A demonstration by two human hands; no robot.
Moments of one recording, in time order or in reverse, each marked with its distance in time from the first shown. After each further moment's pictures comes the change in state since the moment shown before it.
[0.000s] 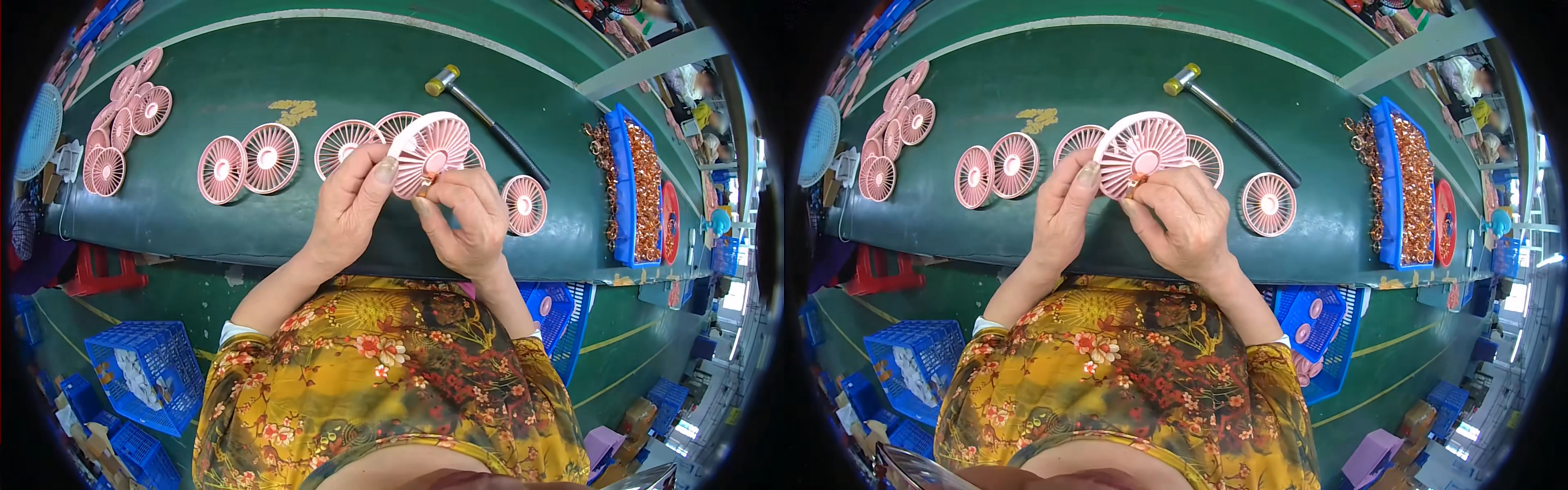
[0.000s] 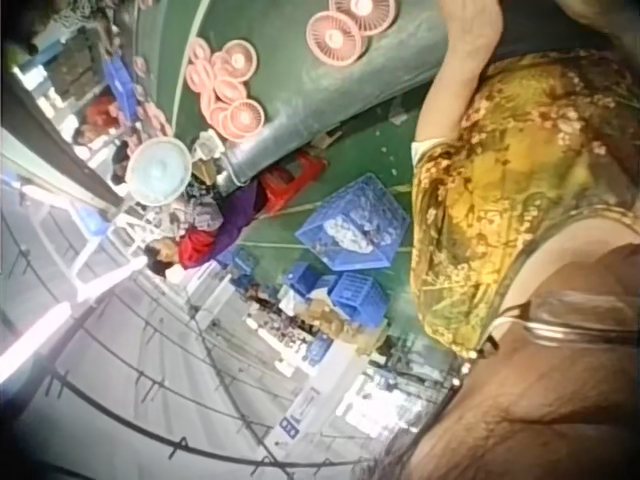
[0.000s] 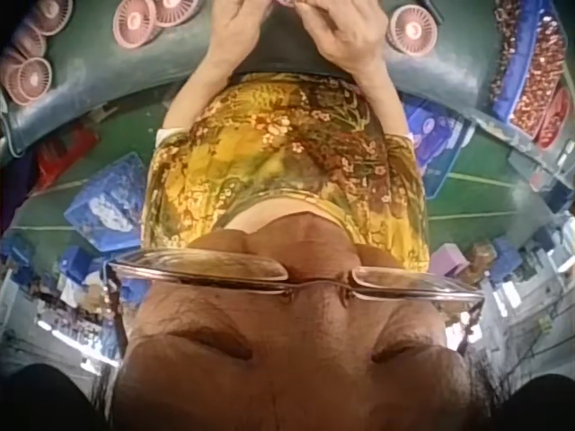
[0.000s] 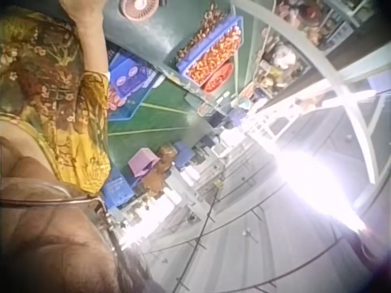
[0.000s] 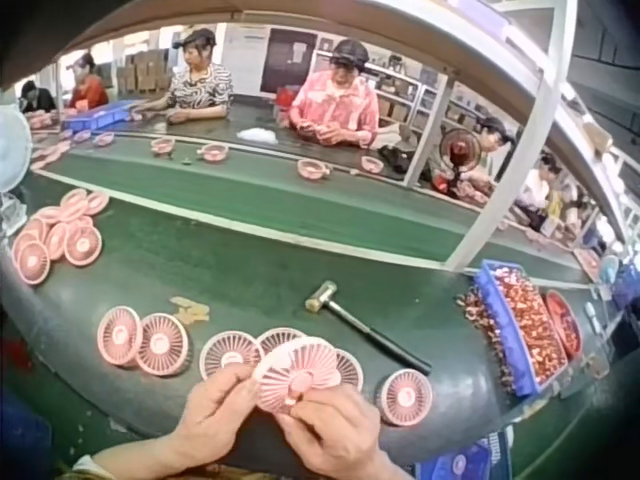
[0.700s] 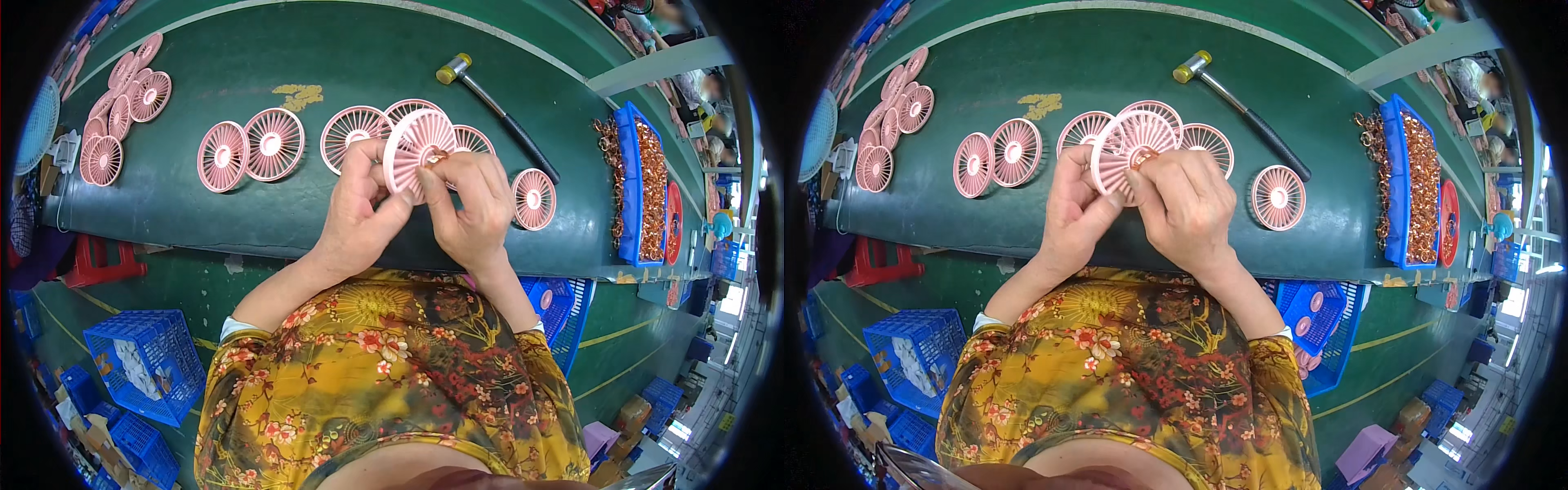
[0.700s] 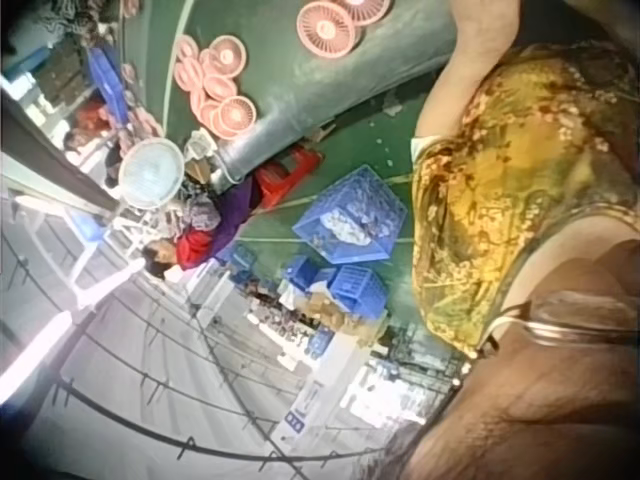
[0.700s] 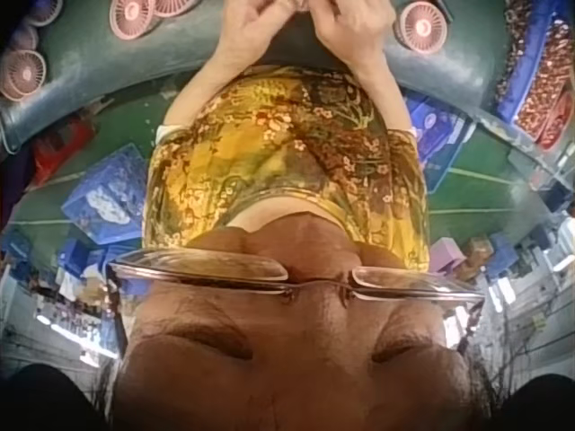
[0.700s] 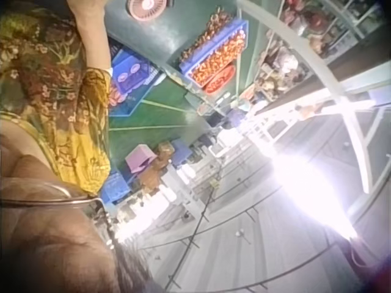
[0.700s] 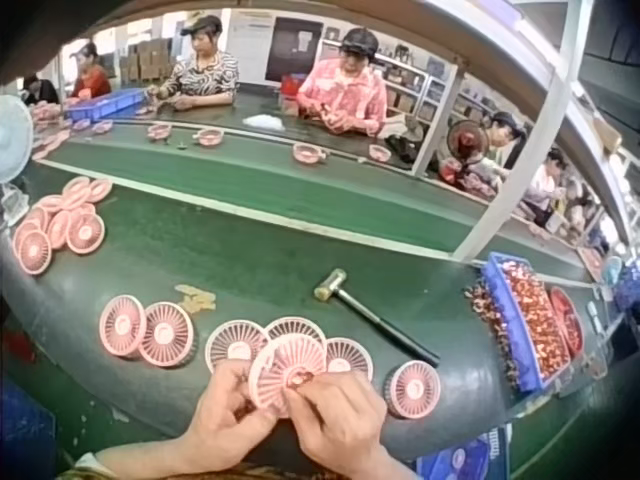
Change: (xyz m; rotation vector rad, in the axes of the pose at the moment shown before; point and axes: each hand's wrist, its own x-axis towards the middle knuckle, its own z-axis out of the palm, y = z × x) left_hand -0.017 0.000 0.010 -0.272 0.005 -0.100; right_hand 0.001 0.000 0.014 -0.128 0.013 0.053
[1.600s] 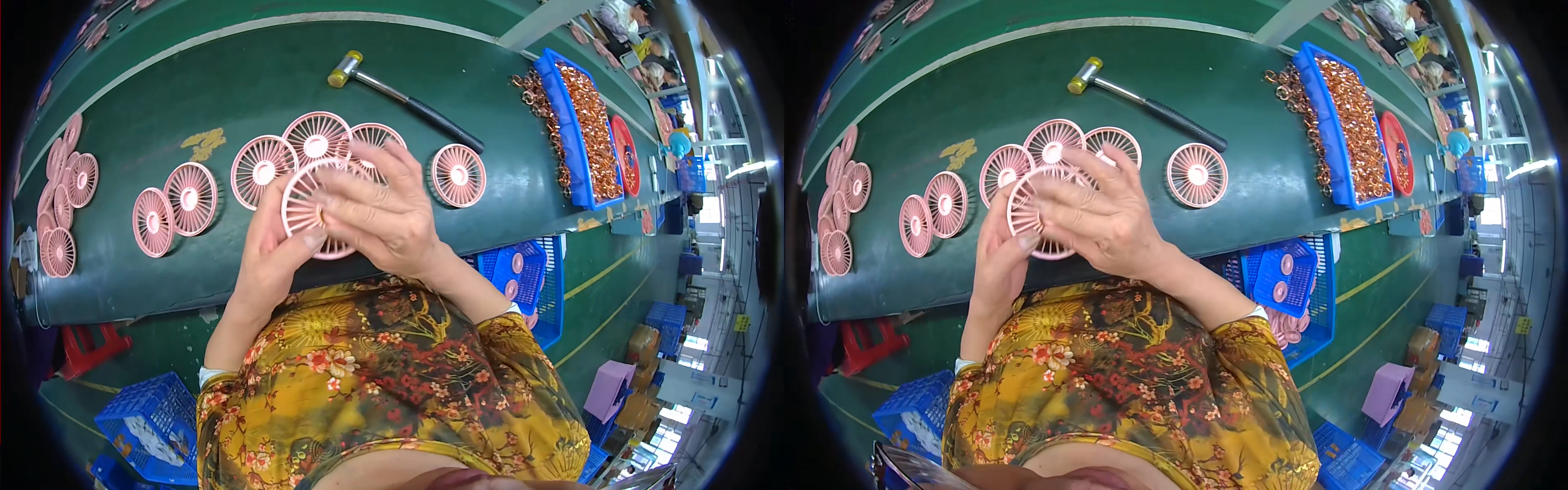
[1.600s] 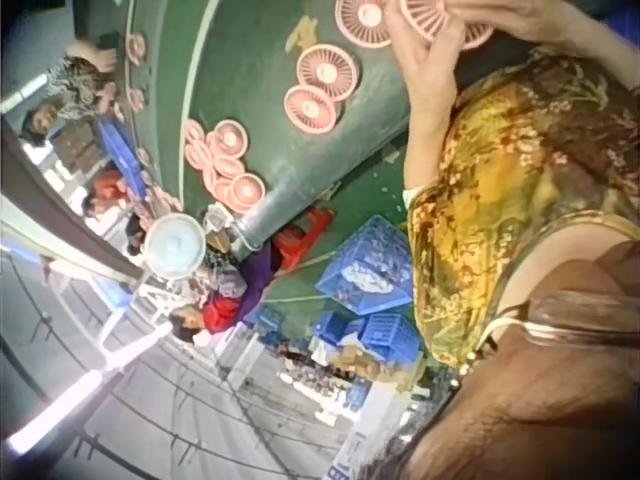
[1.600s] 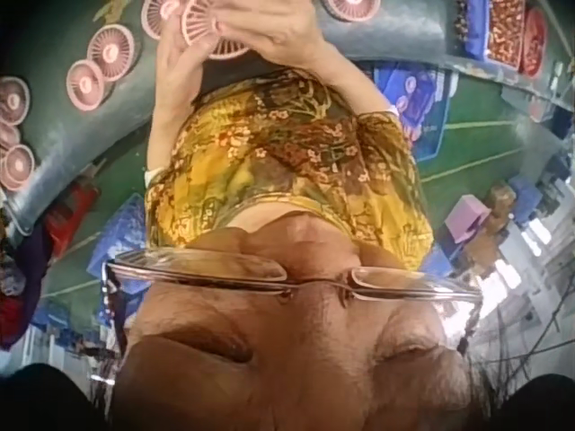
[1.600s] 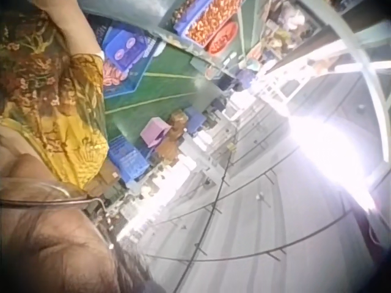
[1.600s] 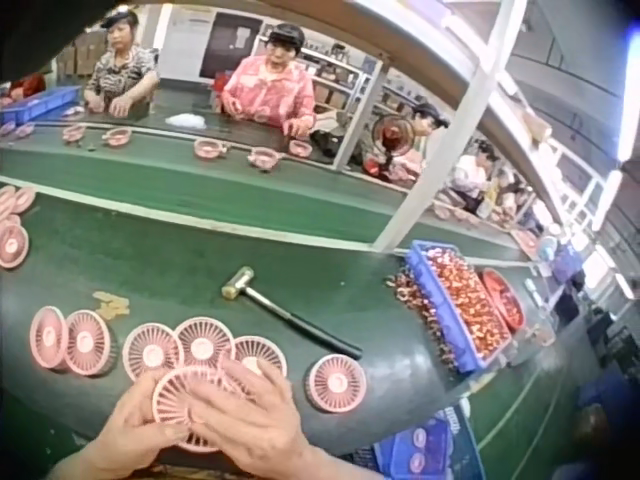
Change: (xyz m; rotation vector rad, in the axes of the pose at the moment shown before) left_hand 0.003 0.012 -0.005 -0.140 -0.195 -0.249; right_hand -0.018 0.006 -0.024 0.032 -0.149 -0.006
